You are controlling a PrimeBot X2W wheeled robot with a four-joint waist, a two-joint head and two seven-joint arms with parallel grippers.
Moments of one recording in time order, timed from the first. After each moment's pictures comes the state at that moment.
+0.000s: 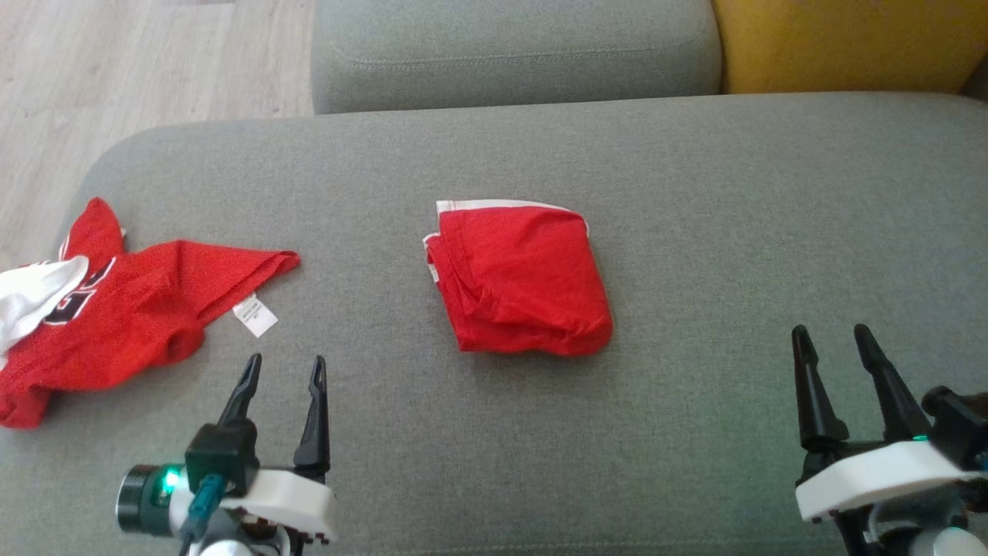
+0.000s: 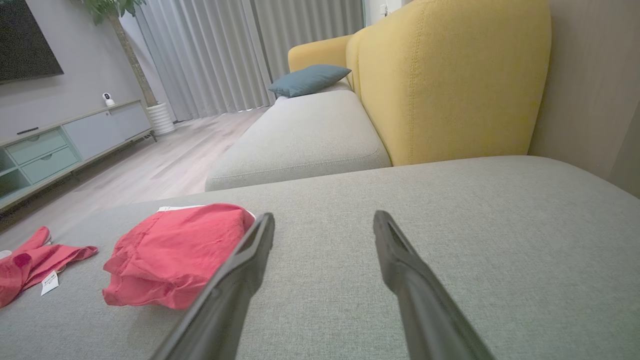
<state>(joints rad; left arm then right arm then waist) 0.04 0.14 -0.25 0.15 -0.12 0.13 -0.23 0.14 -0.05 -0.05 -0.10 0.23 0.12 0.06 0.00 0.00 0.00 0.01</state>
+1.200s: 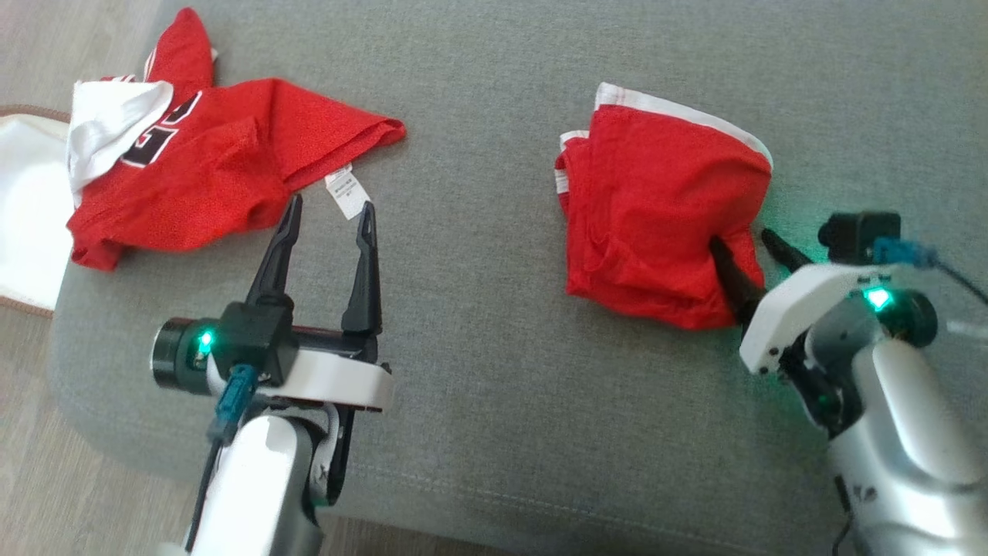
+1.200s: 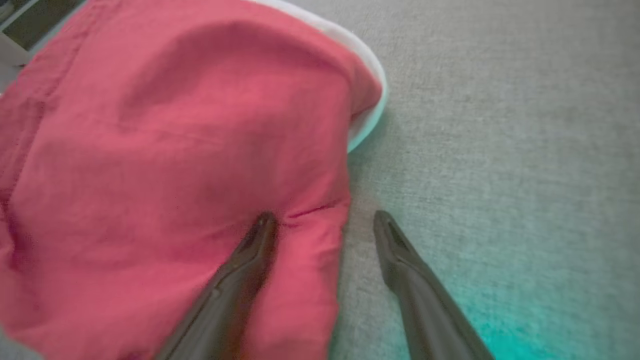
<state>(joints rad) -0.21 0.06 -0.31 0.08 -0.09 0.14 -0.25 -0.37 -0.15 0.13 0.41 0.32 0.12 0.30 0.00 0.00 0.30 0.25</state>
